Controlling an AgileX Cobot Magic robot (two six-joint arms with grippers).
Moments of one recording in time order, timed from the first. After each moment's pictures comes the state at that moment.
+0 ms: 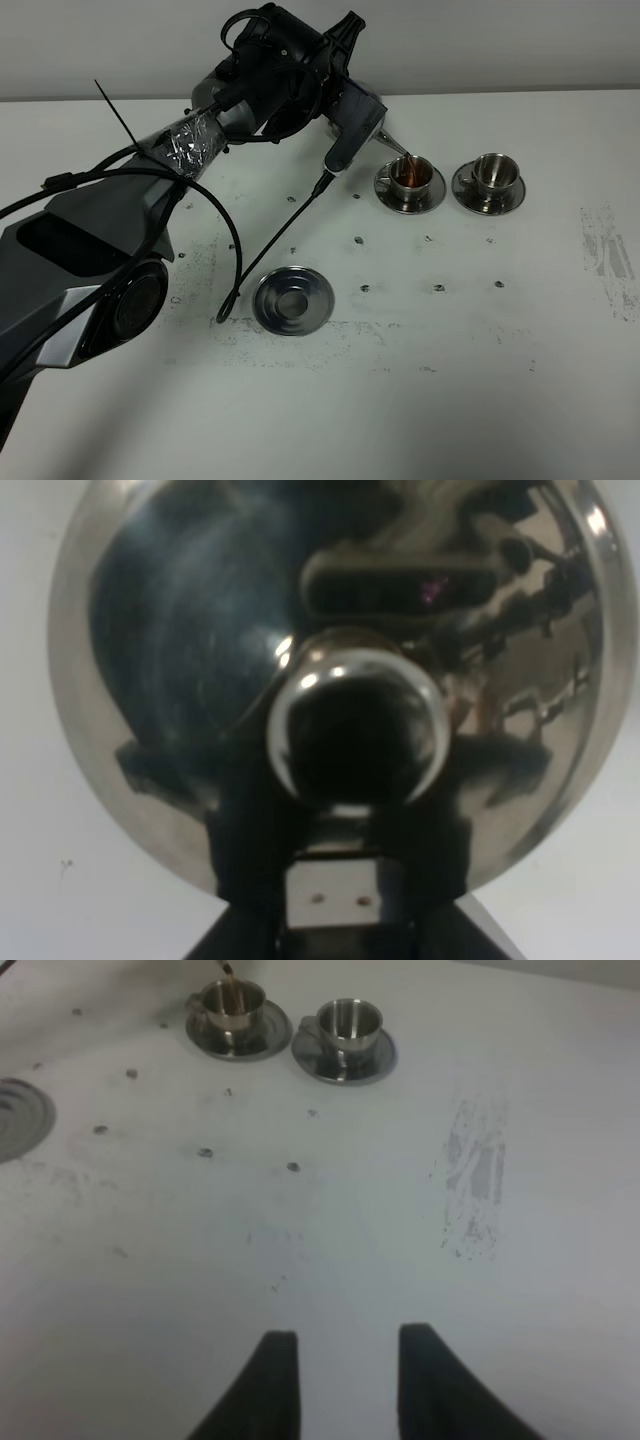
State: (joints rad) left arm -0.54 2.62 -2.50 0.34 0.76 1.68; right arm 0.10 0.02 -0.49 0.01 1.07 -0.08
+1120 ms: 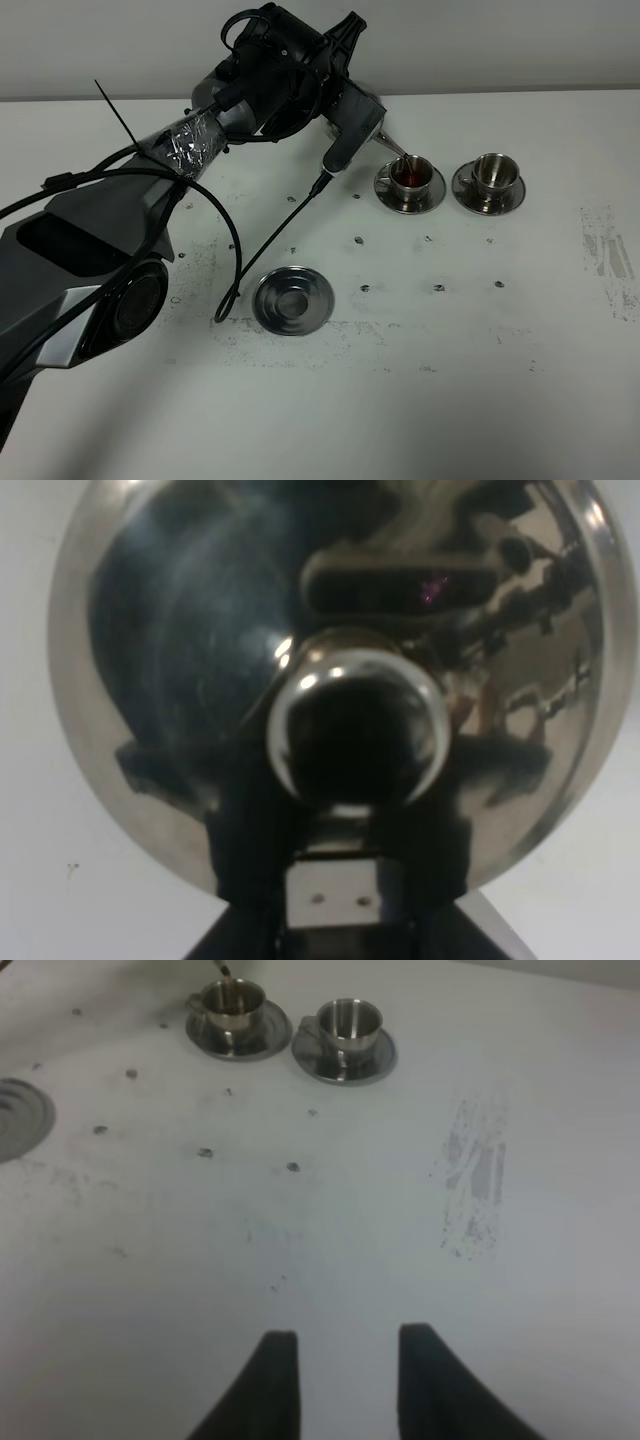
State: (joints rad) left arm -0.54 2.62 -2.50 0.34 0.76 1.70; right arm 0.10 0.02 -0.49 0.01 1.07 -0.08
